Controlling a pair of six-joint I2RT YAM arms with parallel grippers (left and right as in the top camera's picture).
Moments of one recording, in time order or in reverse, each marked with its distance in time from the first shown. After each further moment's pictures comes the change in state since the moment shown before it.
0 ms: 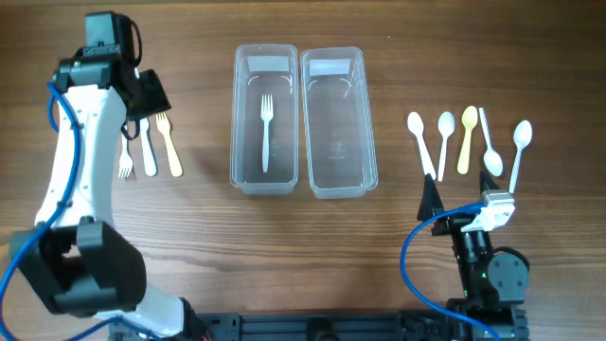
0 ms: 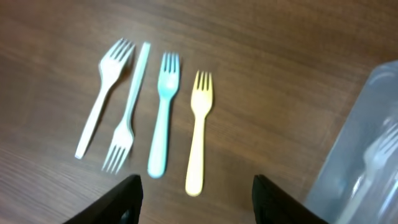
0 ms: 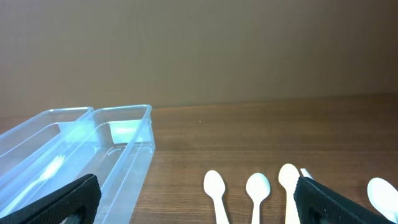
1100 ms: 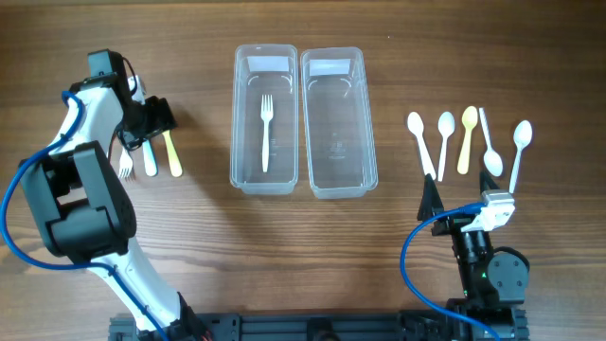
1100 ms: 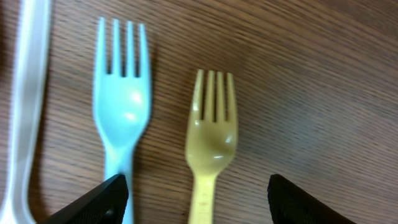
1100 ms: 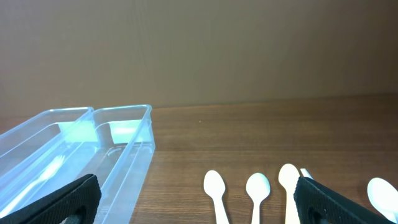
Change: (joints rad) left arm 0.144 0.312 -0.120 0.264 0.263 0.097; right arm 0.000 0.000 0.000 0.000 0.000 0.000
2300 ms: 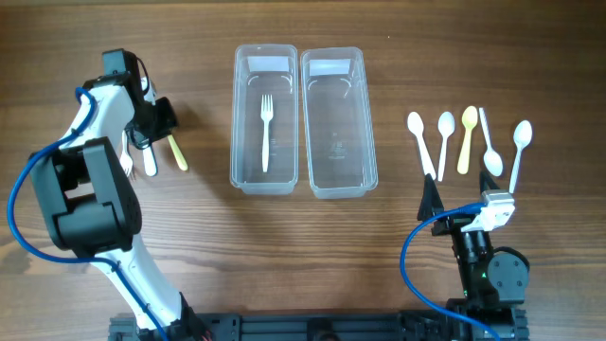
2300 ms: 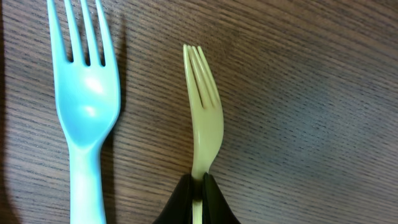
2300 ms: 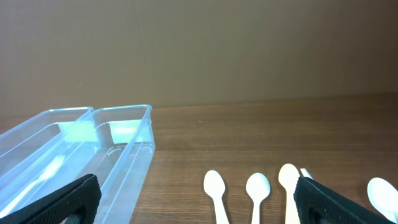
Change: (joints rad) left arm -0.041 0.025 0.003 -0.008 -0.035 -0.027; right arm 0.000 0.000 0.000 0.000 0.000 0.000
